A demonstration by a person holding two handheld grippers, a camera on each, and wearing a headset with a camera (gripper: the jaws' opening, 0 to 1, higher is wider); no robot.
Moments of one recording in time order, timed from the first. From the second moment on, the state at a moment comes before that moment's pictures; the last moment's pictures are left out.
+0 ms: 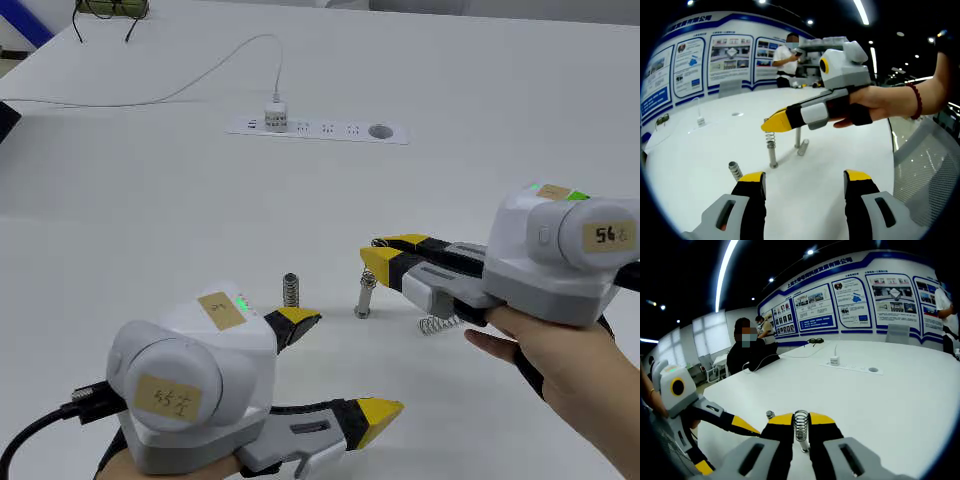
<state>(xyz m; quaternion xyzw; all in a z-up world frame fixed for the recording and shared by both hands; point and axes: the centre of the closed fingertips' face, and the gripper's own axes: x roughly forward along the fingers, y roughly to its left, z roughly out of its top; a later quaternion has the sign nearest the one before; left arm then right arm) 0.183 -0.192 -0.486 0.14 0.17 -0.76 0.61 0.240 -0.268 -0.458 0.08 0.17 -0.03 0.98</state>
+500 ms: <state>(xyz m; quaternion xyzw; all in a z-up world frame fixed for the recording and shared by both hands) 0.181 -0.192 -0.485 0.14 0.17 -0.76 0.61 0.241 -0.262 -0.461 0.04 0.18 -0.03 0.98</state>
